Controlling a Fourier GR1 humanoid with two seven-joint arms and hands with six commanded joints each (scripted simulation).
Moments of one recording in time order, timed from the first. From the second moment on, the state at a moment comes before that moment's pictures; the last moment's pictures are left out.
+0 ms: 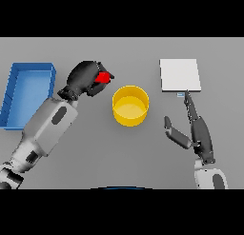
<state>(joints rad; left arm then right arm) -0.69 0.26 -0.43 -1.12 -0.56 0.03 0.09 0.13 -0.06 0.14 -1.75 0.25 -0.03 -0.09</state>
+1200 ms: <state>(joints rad) -1.21 0.29 -1.10 -0.82 -1.01 -0.31 -0.04 0.11 -0.04 0.12 -1.73 0.25 -0.07 -0.10</state>
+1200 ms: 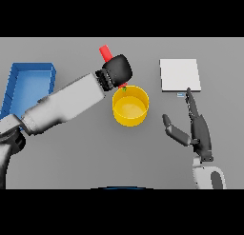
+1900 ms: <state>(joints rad) -1.38 0.21 -1.38 -0.75 -1.15 -0.29 -0.07 0.12 -0.05 0.12 -1.73 0.28 -0.08 -0.10</state>
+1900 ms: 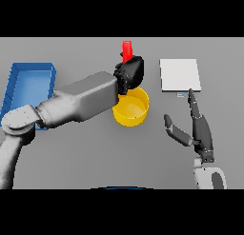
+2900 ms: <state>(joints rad) -1.66 0.51 -0.76 -0.20 -0.41 -0.08 0.05 0.09 -0.04 0.13 -1.70 0.26 -0.07 -0.14</state>
